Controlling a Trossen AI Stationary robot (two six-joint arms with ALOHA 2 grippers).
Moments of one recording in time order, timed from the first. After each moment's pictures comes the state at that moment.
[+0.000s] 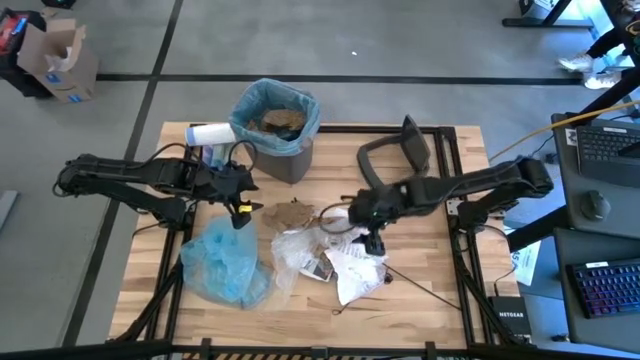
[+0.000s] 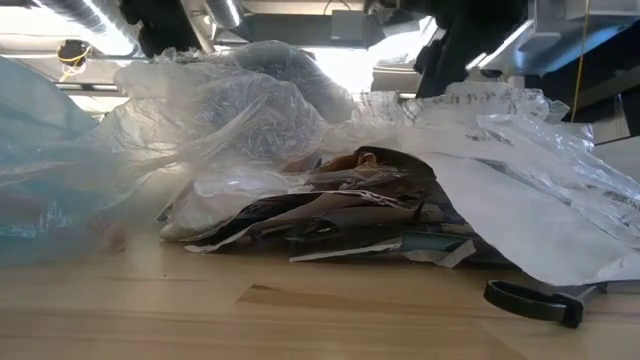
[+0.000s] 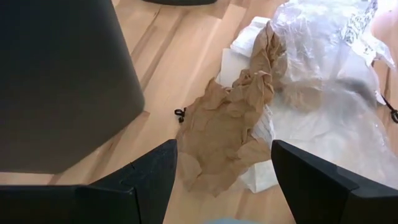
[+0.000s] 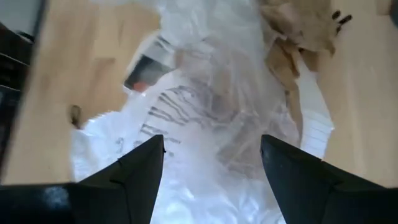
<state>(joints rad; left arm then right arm) -0.07 0.98 0.97 -0.80 -0.27 -0.36 0.15 1.46 1.10 -0.61 -0.08 0.14</state>
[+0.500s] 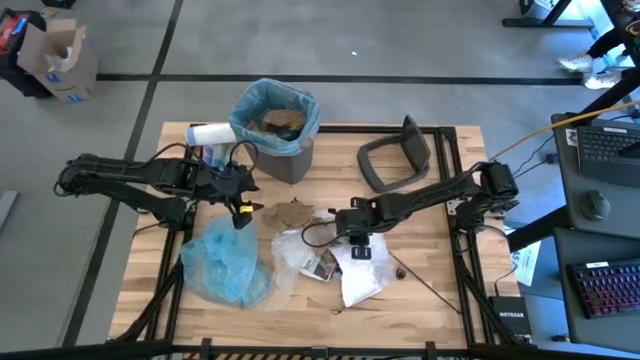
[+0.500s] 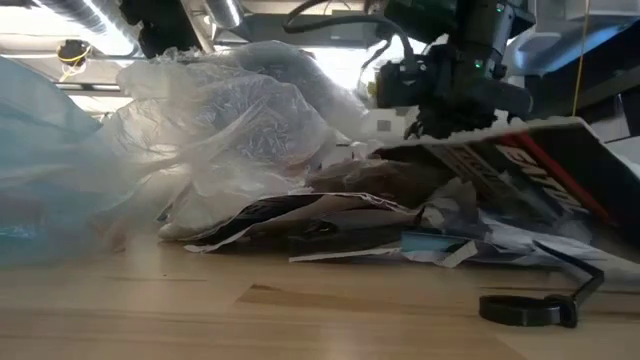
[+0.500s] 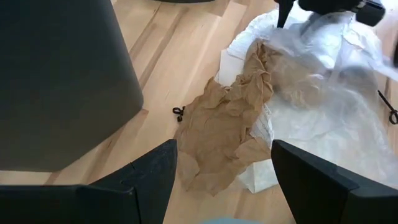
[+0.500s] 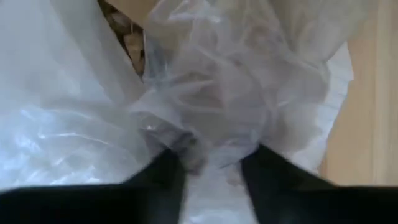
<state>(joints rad) -0.07 0.98 0.97 -0.80 -0.27 -0.37 0.15 1.74 1.10 -0.62 0.04 0.15</state>
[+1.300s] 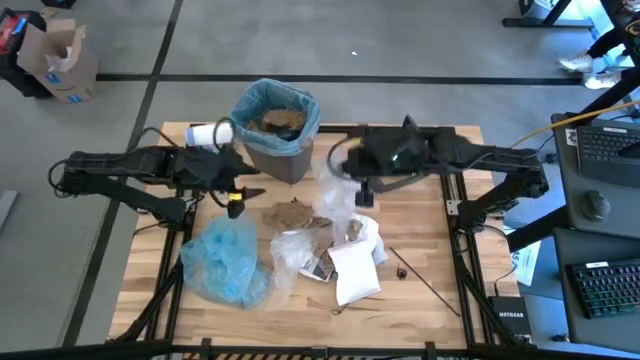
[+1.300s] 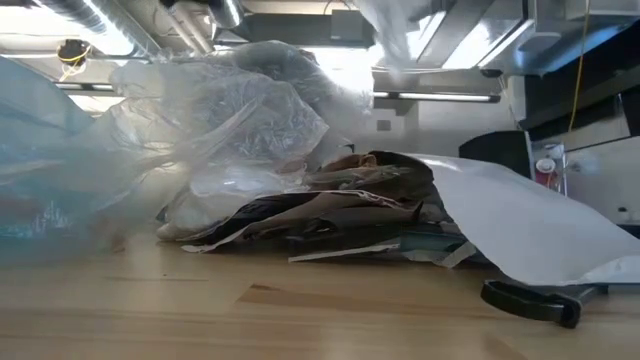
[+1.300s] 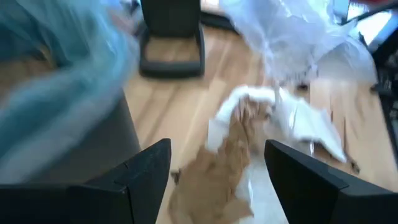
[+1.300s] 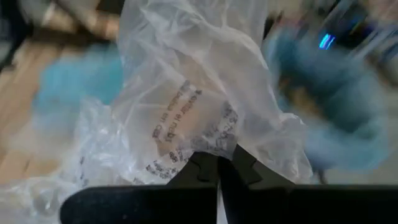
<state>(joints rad) -0.07 0.96 1.19 -0.78 -0.33 -0.24 0.00 1.47 1.70 -0.74 0.15 -0.21</state>
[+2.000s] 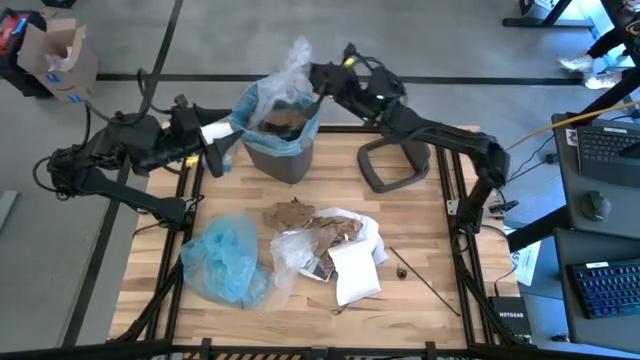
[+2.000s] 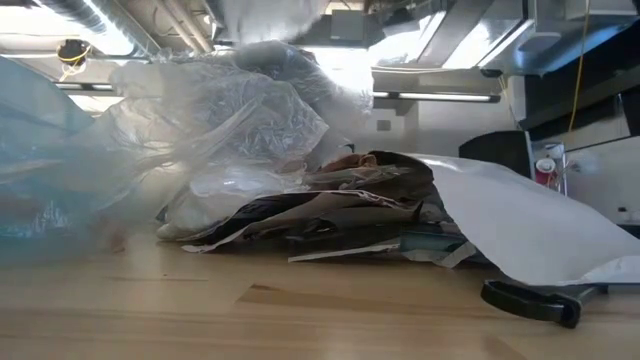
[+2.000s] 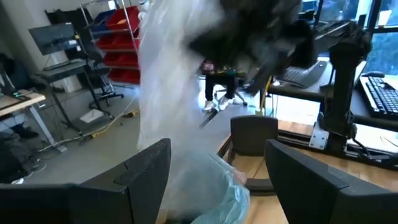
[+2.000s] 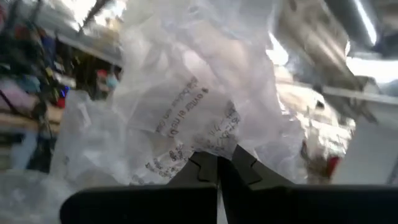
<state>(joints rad) -0.07 0.93 1.45 -0.65 -0.70 0.05 -0.37 1.78 1.72 0.38 0.09 -0.43</state>
